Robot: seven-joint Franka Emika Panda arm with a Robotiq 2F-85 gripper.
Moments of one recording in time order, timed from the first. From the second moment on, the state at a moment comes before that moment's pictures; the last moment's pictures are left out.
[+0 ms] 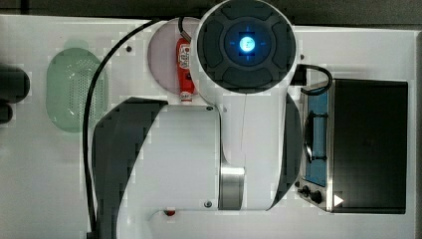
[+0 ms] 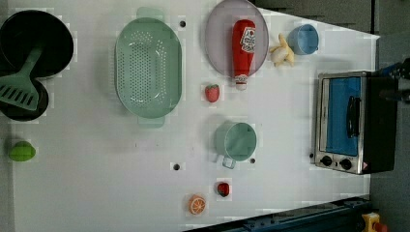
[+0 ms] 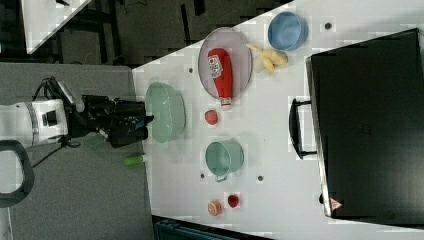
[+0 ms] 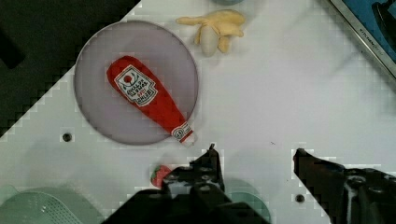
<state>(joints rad) -0.03 -0.02 0.02 -1.74 0.00 0.18 -0.03</state>
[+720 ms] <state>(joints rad) -0.10 -0.06 0.10 -1.78 0.00 0.06 -0.05</state>
